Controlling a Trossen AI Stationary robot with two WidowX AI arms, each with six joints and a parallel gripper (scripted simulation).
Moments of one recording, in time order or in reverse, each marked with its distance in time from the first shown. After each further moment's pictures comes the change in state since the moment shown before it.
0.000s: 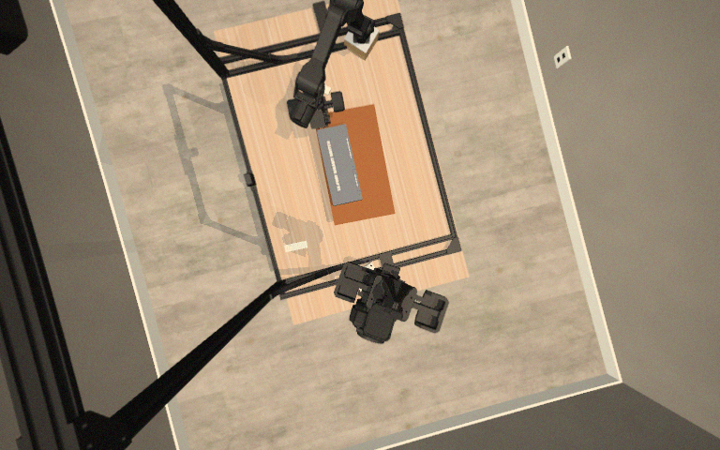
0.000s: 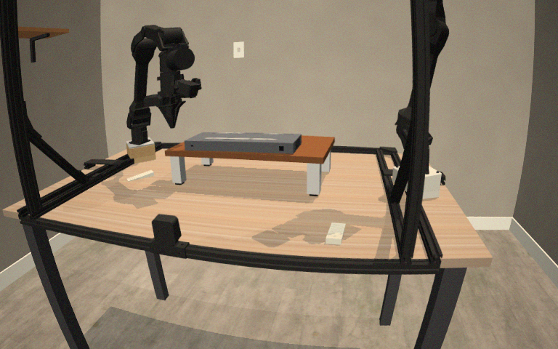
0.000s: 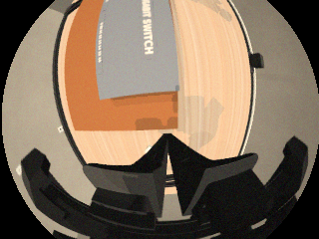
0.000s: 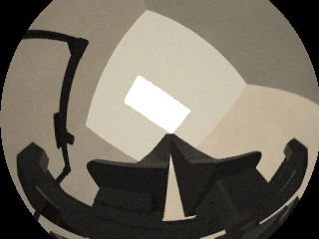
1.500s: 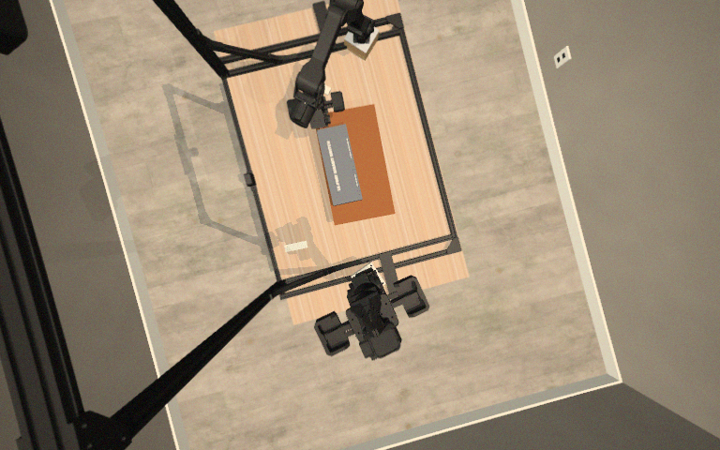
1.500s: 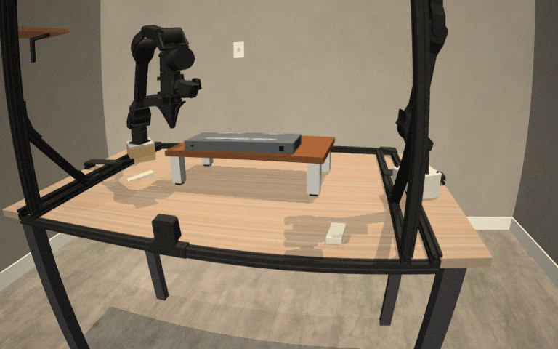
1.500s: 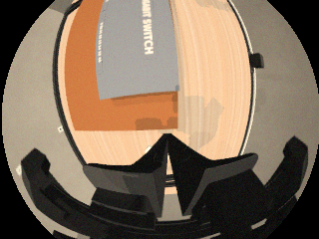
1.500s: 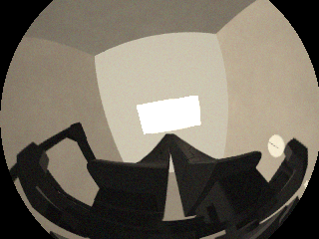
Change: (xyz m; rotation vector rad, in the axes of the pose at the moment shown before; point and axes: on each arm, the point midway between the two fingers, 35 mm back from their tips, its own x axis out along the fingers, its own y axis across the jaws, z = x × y) left arm 0.000 0.000 0.000 0.000 0.000 0.000; right arm 0.008 0.017 0.042 0.781 -0.099 -0.040
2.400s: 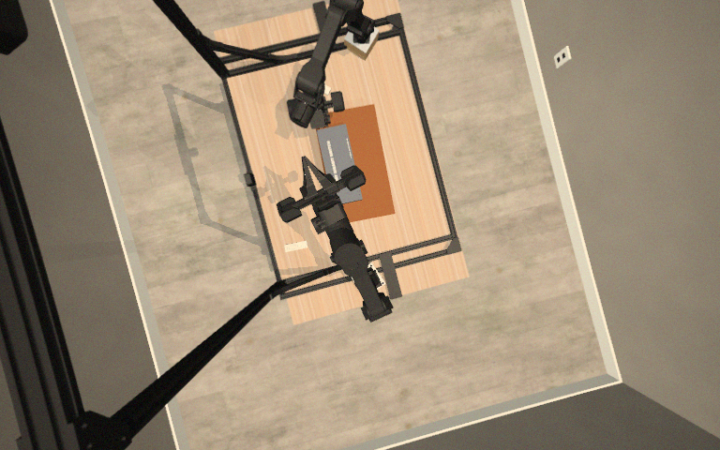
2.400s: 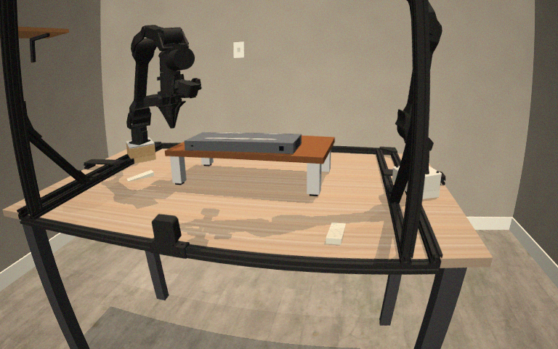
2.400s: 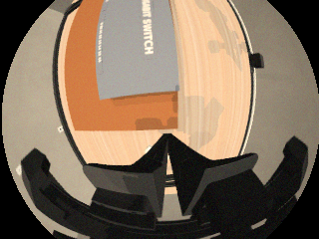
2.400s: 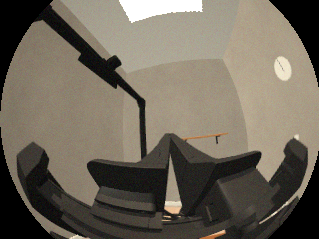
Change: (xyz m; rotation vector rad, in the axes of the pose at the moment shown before) left arm 0.000 0.000 0.000 0.000 0.000 0.000; right arm -0.167 -0.003 -0.274 0.074 1.064 -0.059
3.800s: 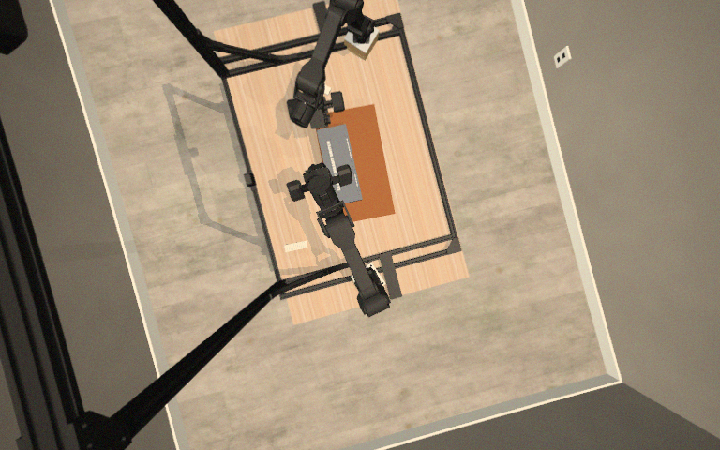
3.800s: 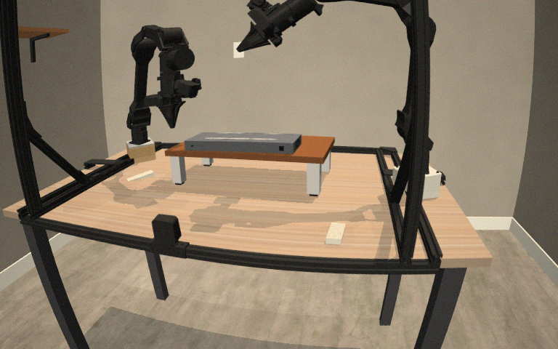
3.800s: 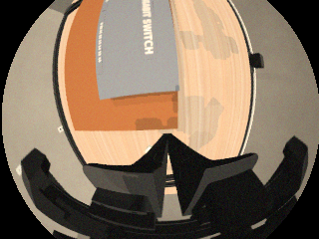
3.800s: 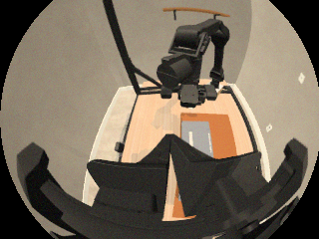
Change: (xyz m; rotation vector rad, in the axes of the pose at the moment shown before) left arm 0.000 0.000 0.000 0.000 0.000 0.000; right arm -0.122 -0.025 -0.310 0.074 1.172 -0.147
